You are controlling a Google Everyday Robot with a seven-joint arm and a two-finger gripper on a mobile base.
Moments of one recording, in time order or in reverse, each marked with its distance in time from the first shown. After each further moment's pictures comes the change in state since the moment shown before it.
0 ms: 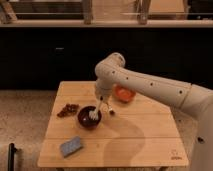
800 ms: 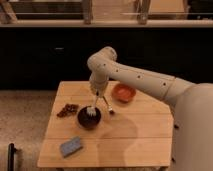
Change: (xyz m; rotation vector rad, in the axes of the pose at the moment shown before) arm 0.007 -0.041 0.011 -0.028 -0.020 -0.100
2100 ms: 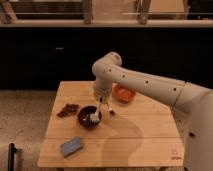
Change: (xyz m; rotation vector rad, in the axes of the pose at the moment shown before) arm -0.014 0.047 -0.005 -0.039 -0.012 0.041
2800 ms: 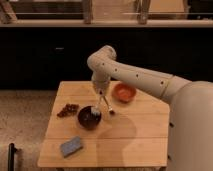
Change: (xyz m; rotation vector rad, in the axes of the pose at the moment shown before) arm 0.037 -0.028 0.005 -0.034 0.059 -0.029
